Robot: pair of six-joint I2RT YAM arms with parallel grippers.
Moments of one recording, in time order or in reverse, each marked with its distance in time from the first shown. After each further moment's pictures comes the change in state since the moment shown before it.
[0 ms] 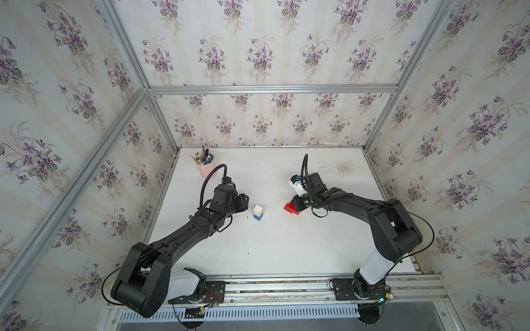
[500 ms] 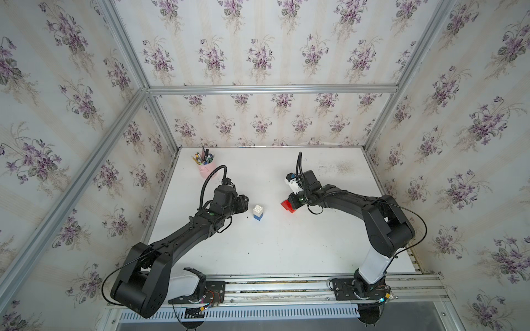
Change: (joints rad) left arm 0.000 -0.001 -0.015 0.008 0.000 0.000; right arm 0.021 0.053 0.067 -0.027 0.055 -0.025
